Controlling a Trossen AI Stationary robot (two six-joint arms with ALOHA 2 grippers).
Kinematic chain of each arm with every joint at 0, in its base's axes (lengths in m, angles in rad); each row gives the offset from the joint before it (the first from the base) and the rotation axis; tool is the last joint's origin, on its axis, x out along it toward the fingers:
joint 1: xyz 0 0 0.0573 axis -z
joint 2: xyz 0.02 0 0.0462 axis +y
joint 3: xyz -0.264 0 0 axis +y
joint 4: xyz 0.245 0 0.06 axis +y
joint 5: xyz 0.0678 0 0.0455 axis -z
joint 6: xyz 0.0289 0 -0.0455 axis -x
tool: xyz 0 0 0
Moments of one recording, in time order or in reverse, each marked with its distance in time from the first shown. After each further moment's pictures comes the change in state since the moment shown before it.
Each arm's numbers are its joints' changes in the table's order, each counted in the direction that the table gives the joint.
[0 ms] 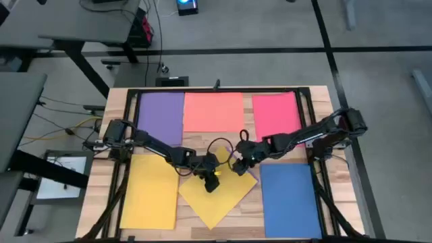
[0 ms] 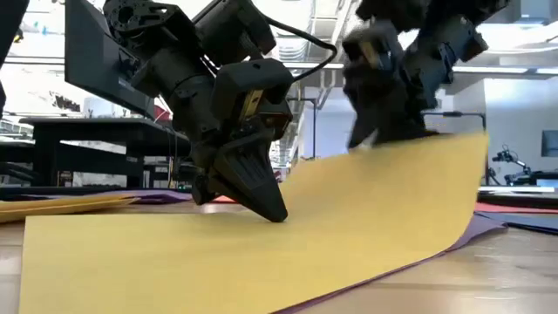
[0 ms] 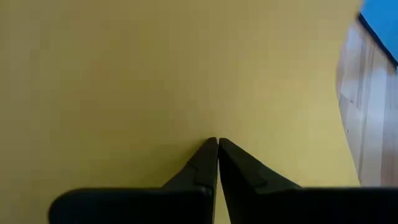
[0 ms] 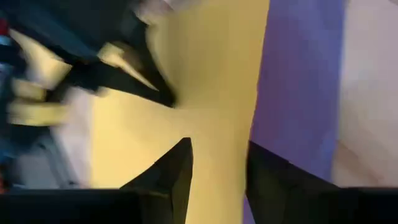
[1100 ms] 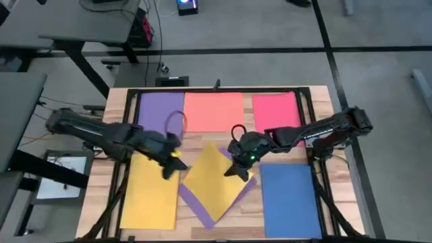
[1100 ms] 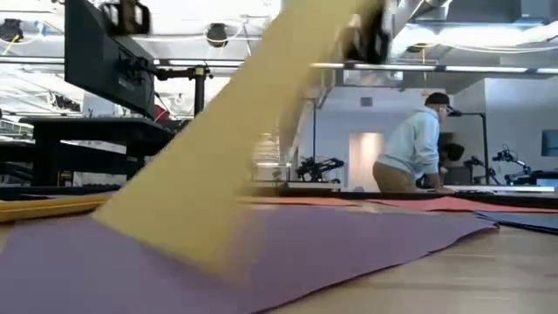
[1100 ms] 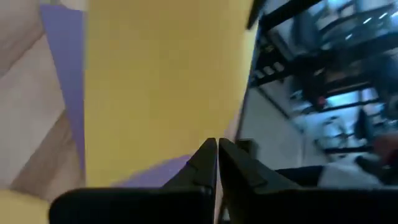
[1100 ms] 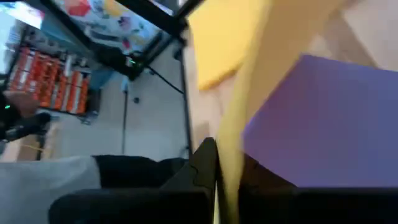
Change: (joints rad) left arm 0.075 -0.907 0.000 0.612 -0.003 0.172; right arm -0.020 -0.073 -0.321 0.022 -0.235 0.205
